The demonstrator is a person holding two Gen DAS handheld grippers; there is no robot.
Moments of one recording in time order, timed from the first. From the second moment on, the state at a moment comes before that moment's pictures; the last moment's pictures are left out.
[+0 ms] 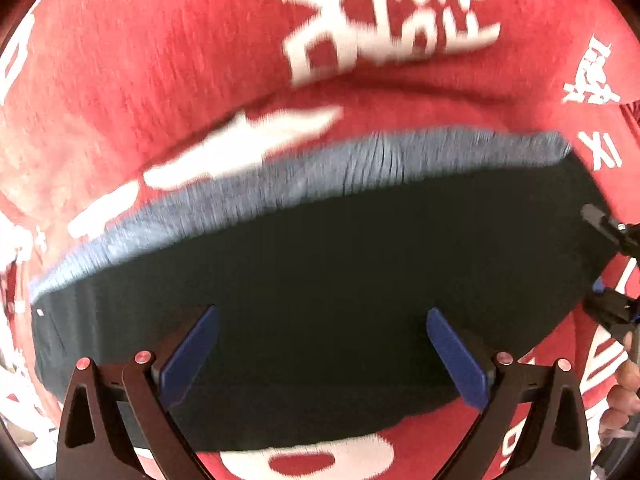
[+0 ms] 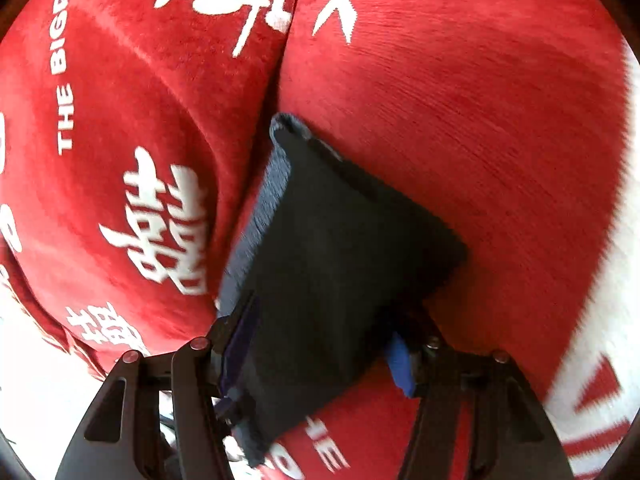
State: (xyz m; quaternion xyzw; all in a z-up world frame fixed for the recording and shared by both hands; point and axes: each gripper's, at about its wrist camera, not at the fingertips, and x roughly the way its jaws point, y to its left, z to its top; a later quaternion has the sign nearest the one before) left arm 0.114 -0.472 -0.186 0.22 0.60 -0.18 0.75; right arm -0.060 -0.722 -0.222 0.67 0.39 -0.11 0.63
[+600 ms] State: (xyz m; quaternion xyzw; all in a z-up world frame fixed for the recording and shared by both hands) left arm 0.129 -0.513 -0.172 0.23 0.55 -0.17 0.78; right arm -0.012 -0.706 -0.131 0.53 0.43 -0.05 0.73
